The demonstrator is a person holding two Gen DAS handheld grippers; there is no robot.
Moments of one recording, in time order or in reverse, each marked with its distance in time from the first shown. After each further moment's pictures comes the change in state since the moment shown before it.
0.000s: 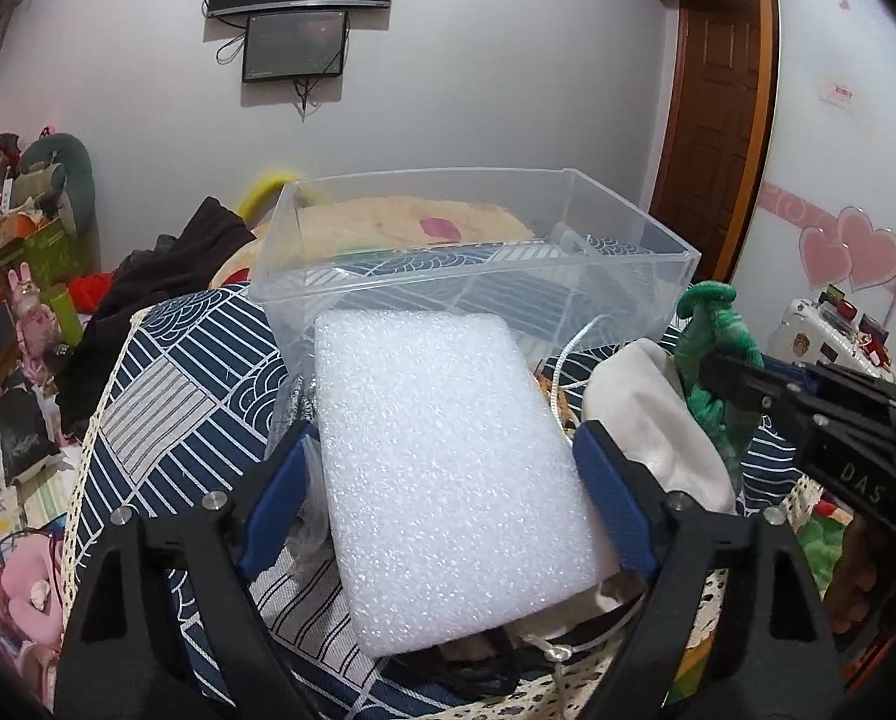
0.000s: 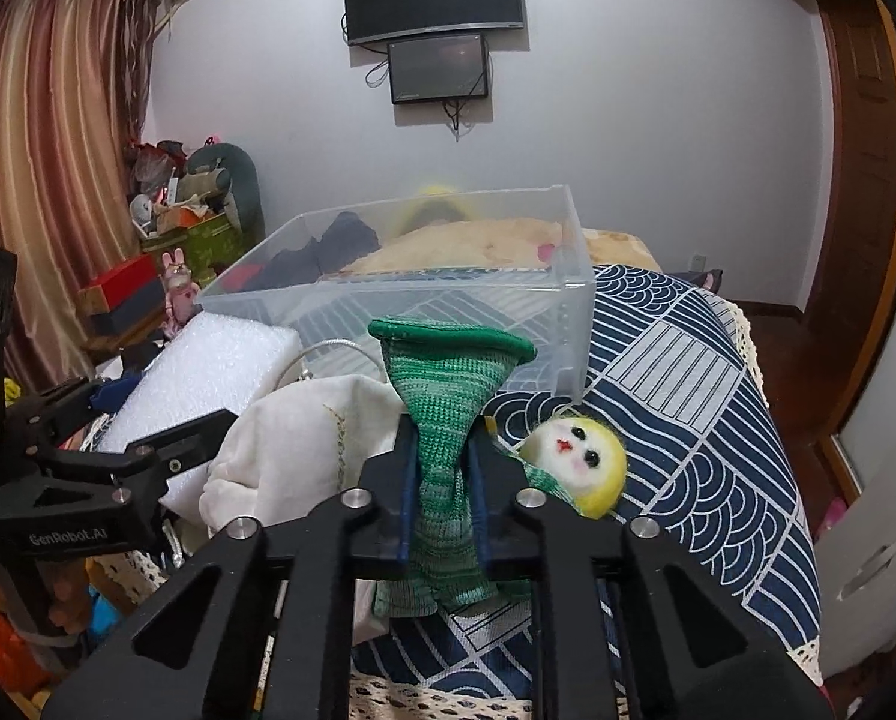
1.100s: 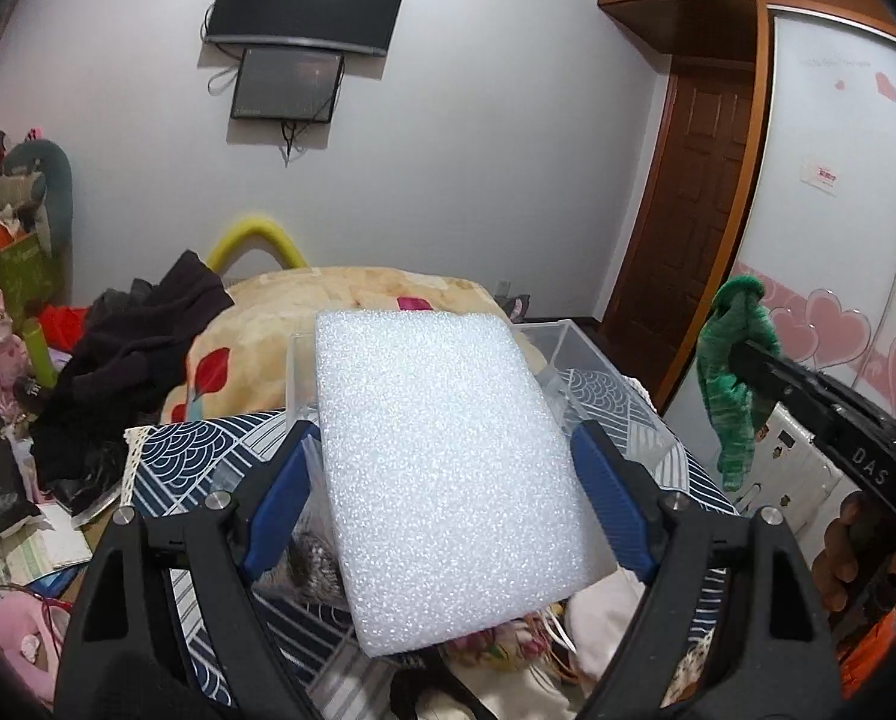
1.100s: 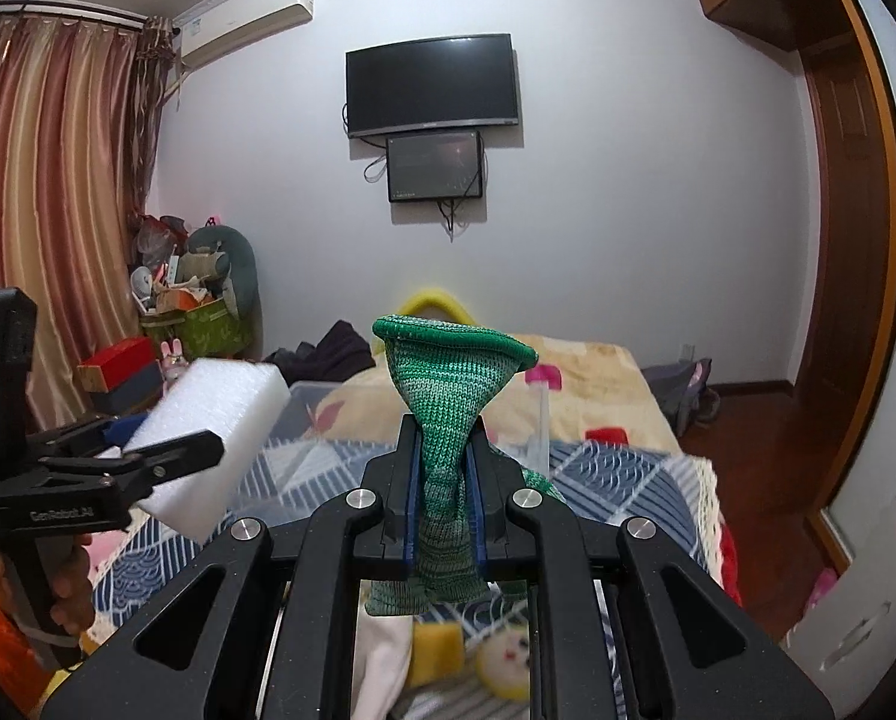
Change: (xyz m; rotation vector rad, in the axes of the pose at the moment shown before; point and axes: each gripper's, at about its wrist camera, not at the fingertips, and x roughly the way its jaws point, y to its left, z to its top) left arm -0.018 0.039 0.099 -0.064 -0.106 -0.110; right arm -0.025 0.001 0.081 -0.031 -0.214 -0.024
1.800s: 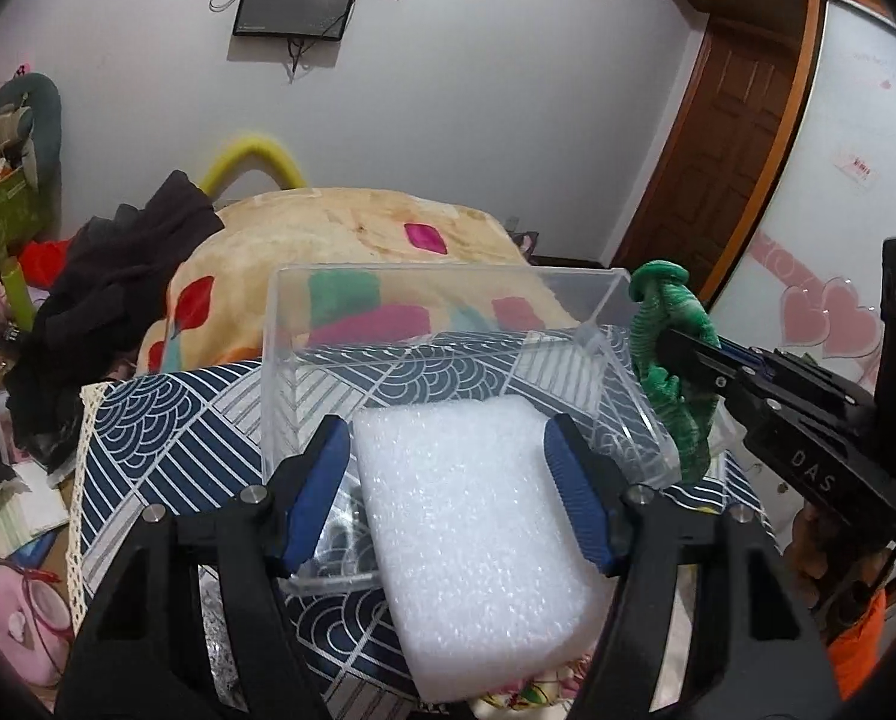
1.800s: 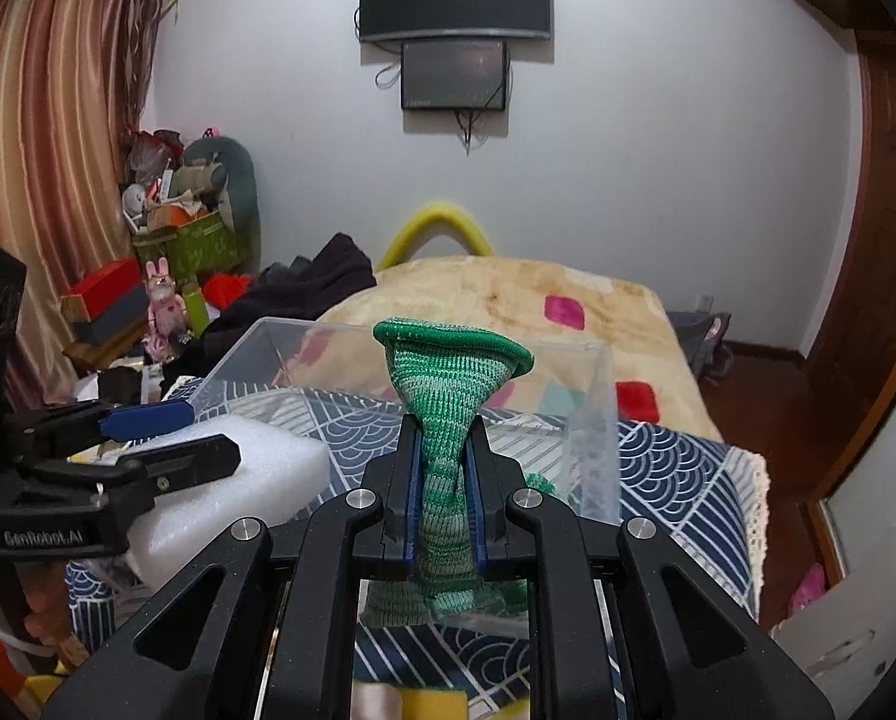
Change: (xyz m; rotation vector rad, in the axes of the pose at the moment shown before) left arm 0.072 0.019 0.004 -0.070 0.187 -0.008; right arm 0.087 0.010 -0.001 -0.052 0.239 0.019
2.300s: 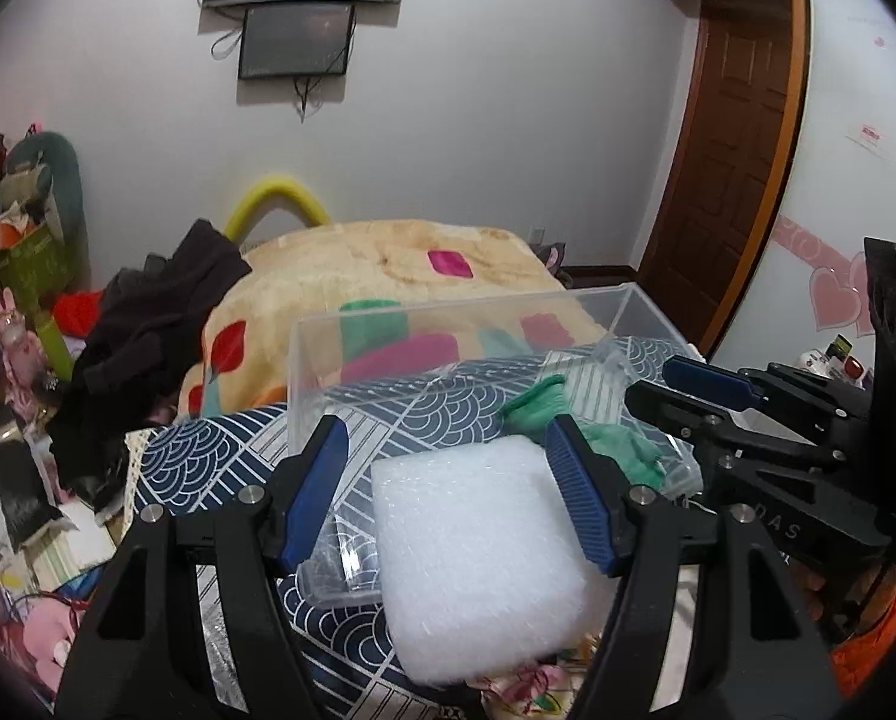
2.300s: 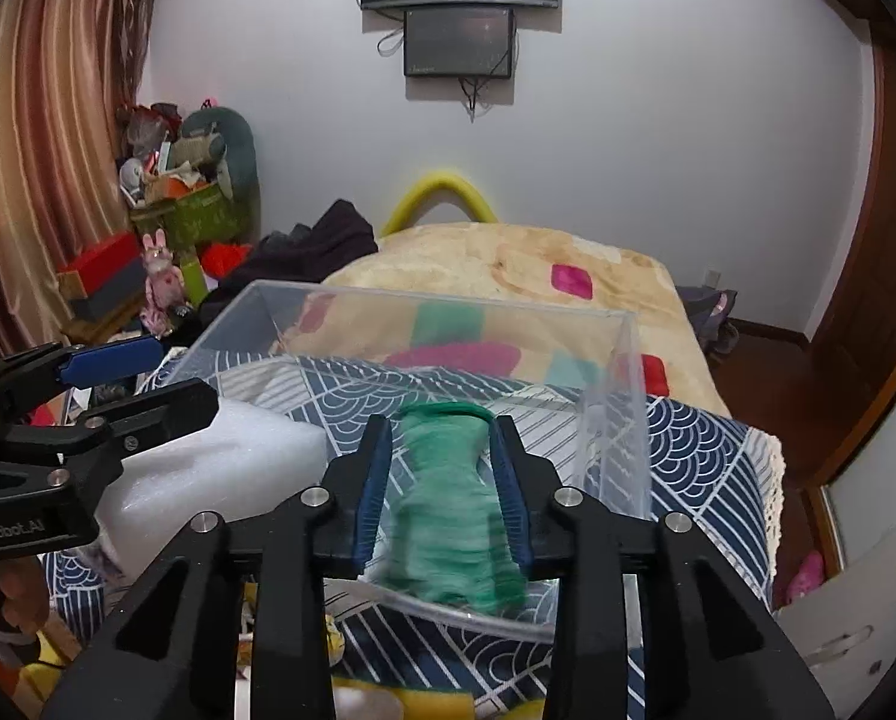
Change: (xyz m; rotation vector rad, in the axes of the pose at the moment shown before) left arm -0.012 -0.017 0.008 0.089 -0.053 0.106; right arm 0.005 -0.004 -0.005 -0.015 0.060 0.002
